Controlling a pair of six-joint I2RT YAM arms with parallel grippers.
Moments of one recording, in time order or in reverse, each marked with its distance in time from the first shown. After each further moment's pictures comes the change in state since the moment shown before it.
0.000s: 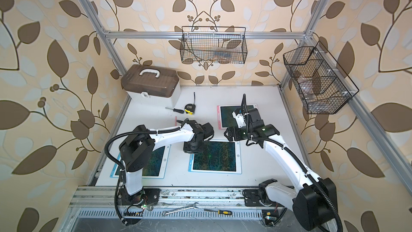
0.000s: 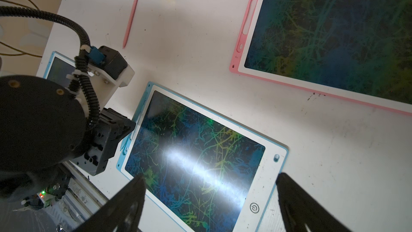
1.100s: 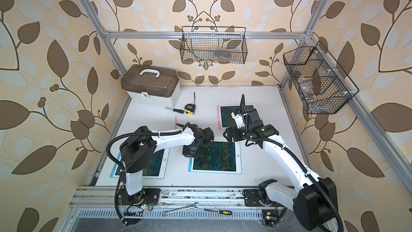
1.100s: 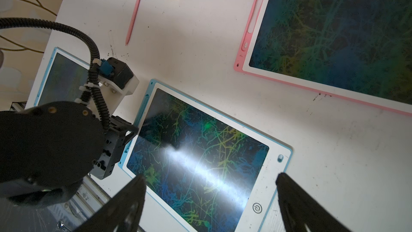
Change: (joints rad) left arm -0.027 0.000 -0.060 0.015 -0.007 -0.036; right arm 0.017 0.001 0.000 0.000 0.000 0.000
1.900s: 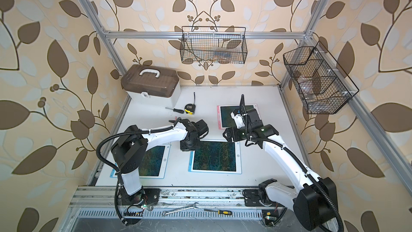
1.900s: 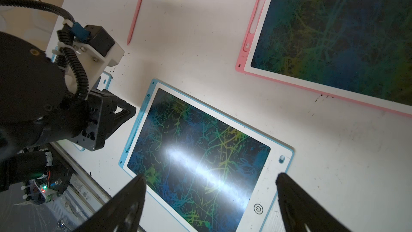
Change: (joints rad) left arm 0.101 -0.076 -0.018 0.087 -0.001 -0.054; right arm 0.007 0.000 0.000 0.003 0.000 0.000
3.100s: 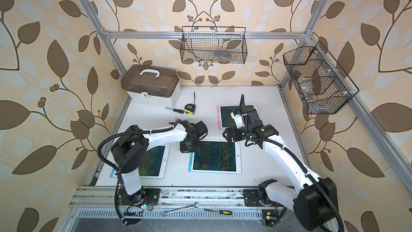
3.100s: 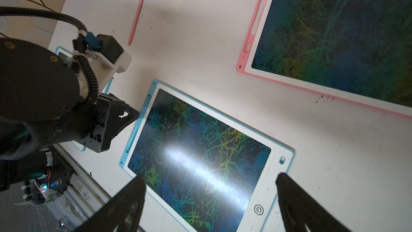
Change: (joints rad) left arm 0.005 0.000 -0.059 0.042 0.043 0.012; right arm 0.003 -0.002 0.000 0.003 0.000 0.000
